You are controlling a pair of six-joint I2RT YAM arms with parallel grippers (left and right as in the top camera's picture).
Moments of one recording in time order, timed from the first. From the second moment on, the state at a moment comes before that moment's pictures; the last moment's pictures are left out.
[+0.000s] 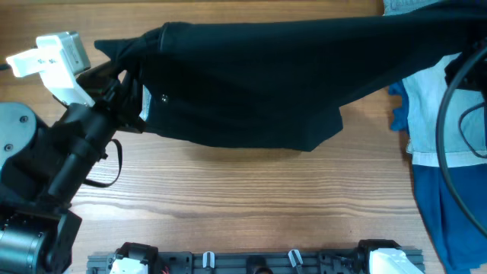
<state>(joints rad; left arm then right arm) -0.20 0.97 1.58 -0.73 0.19 -0.45 -0.01 1.19 2.01 -0.98 0.05 0.12</state>
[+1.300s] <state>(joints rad) -0.19 1.60 1.59 -0.62 0.09 -0.36 -0.04 1.66 2.01 -1.17 -0.05 0.21</state>
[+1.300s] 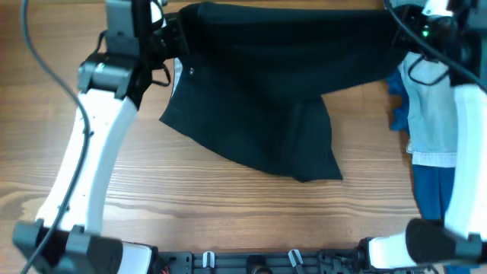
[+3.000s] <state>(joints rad) -0.08 1.76 1.59 -1.18 0.28 -0.54 0.10 2.05 2.00 -1.61 -0.25 0.16</state>
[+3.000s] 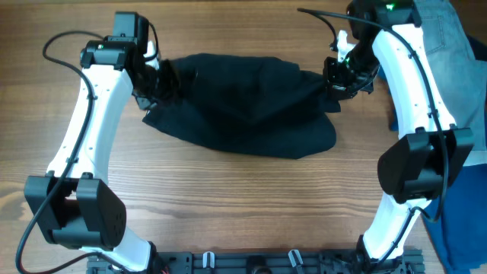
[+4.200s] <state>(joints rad) -0.06 1.76 1.58 -1.37 0.26 -0.54 0.25 2.05 1.87 -1.61 -0.26 0.23</state>
